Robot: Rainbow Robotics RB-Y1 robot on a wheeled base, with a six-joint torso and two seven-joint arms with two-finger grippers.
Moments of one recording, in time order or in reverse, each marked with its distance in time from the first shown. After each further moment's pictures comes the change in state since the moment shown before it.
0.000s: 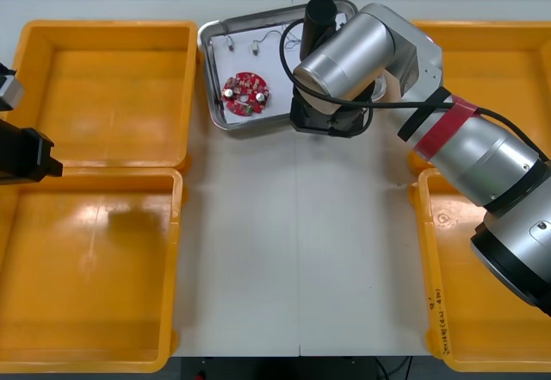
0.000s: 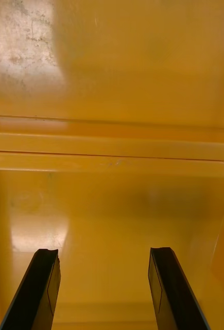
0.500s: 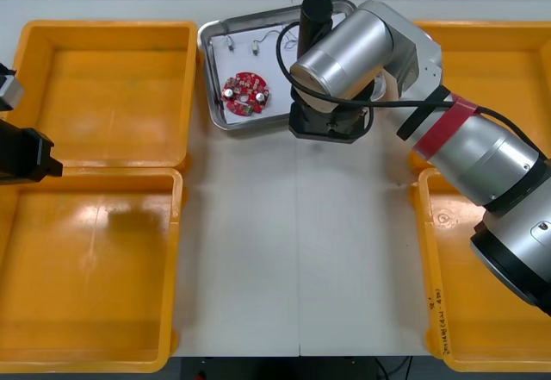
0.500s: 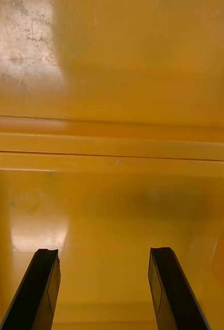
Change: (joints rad) right arm -0.002 0.000 0.000 -0.032 -0.034 0.083 0.000; left arm 0.000 0.000 0.000 0.000 0.000 0.000 0.000
